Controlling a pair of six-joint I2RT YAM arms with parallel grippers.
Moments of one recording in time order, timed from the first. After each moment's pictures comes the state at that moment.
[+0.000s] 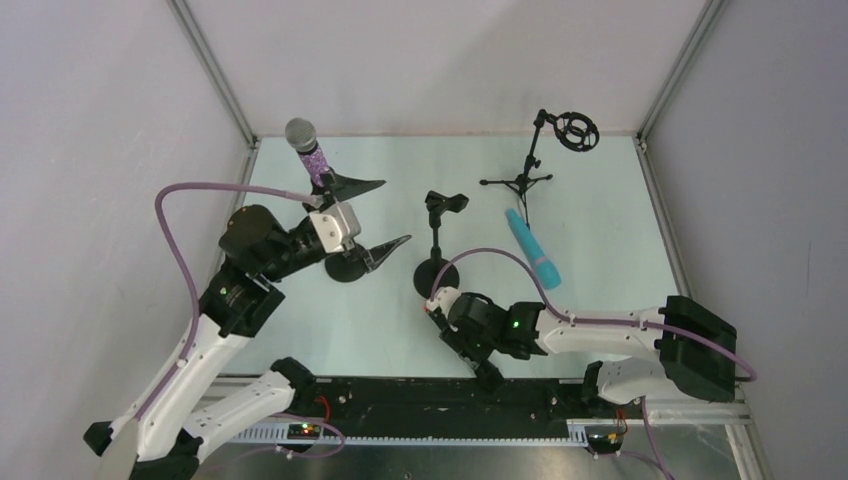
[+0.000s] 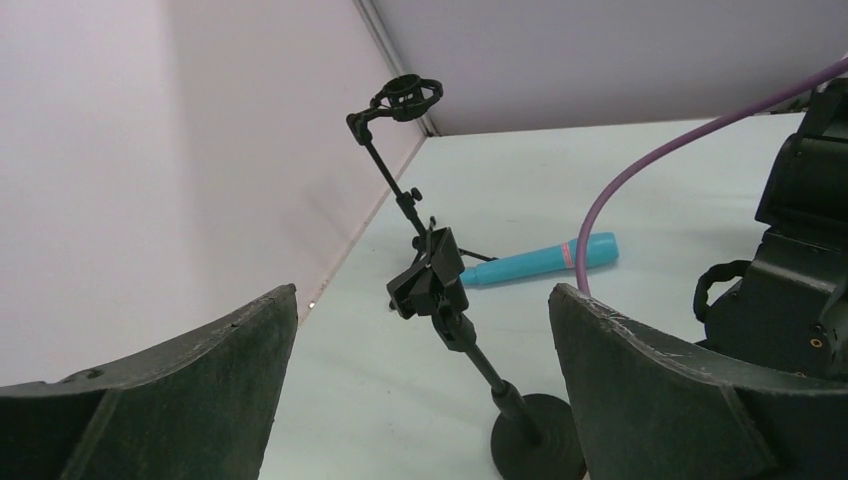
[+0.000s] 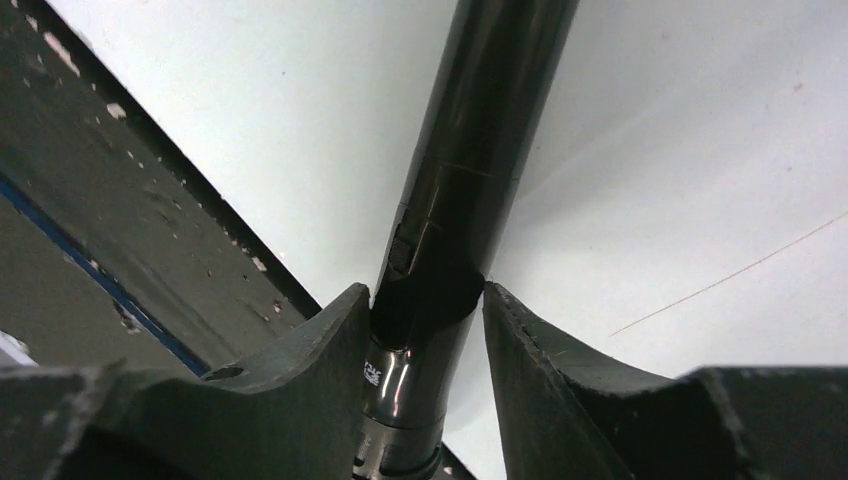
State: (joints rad) left arm -0.61 0.81 1.08 -0.18 0.51 0.38; right arm 1.22 1.33 0.72 -0.40 0.10 0.30
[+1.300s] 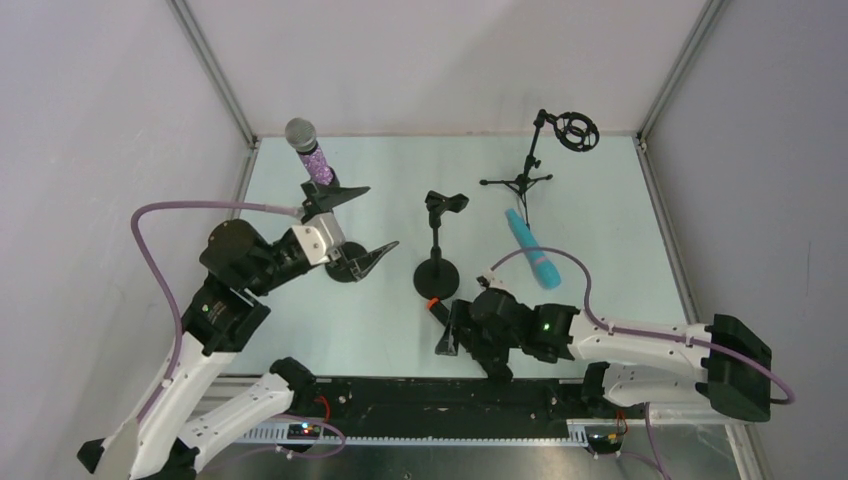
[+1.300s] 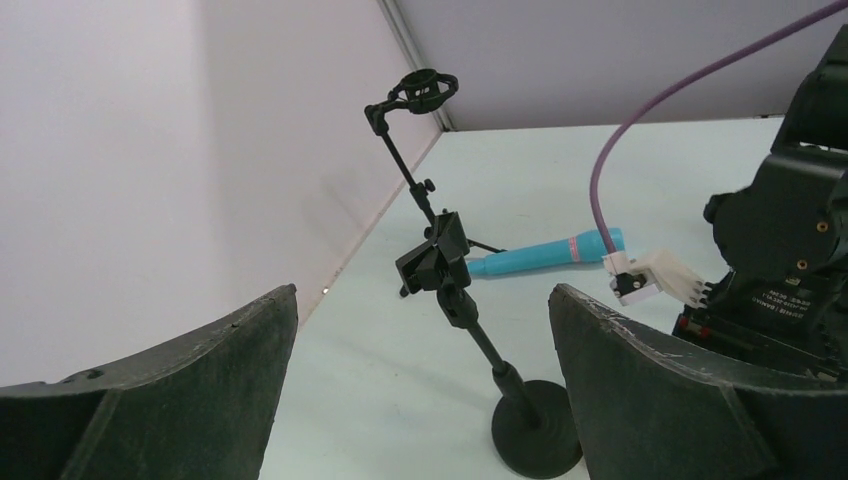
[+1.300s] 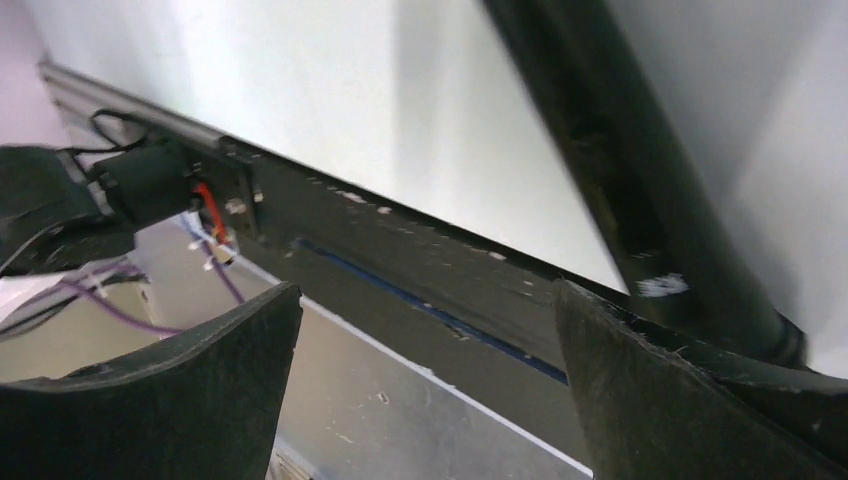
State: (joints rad) left arm -0.60 0.72 1.08 -0.25 0.46 0.38; right arm 1.19 1.12 0.69 -0.39 0.04 1.19
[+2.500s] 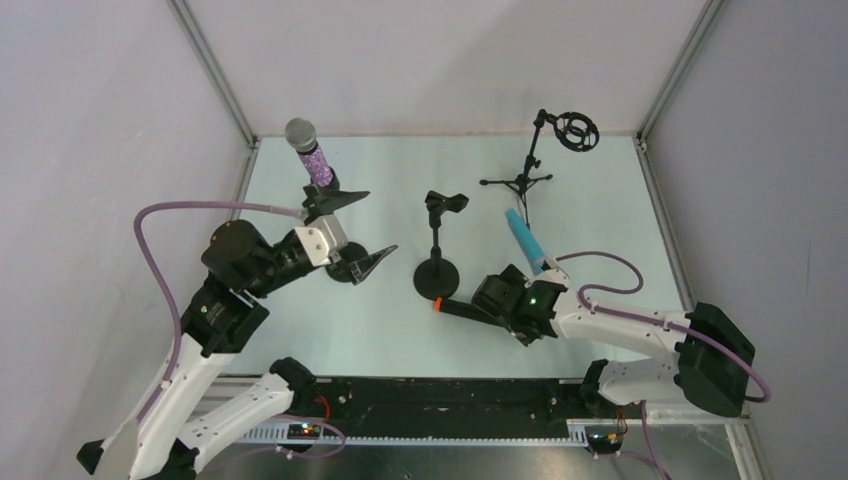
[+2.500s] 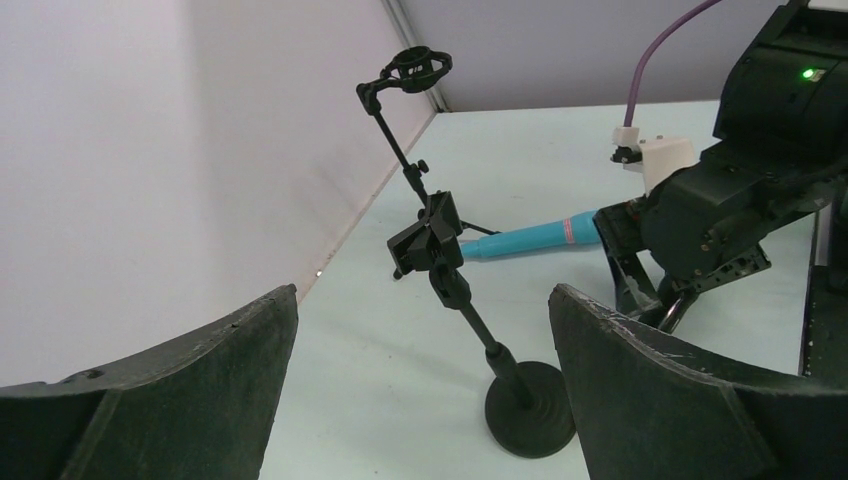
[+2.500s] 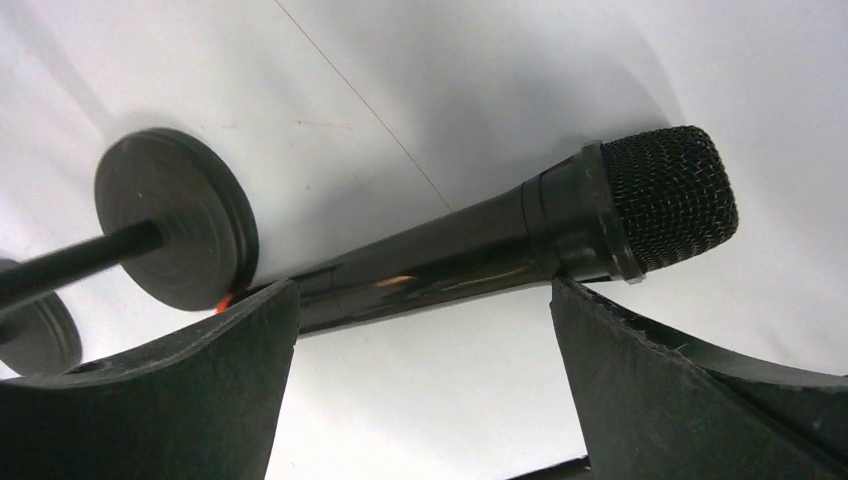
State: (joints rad) left arm -0.60 0.72 1.08 -0.30 0.45 0.39; right arm 1.05 1.24 0.75 -0.81 0.57 1.76
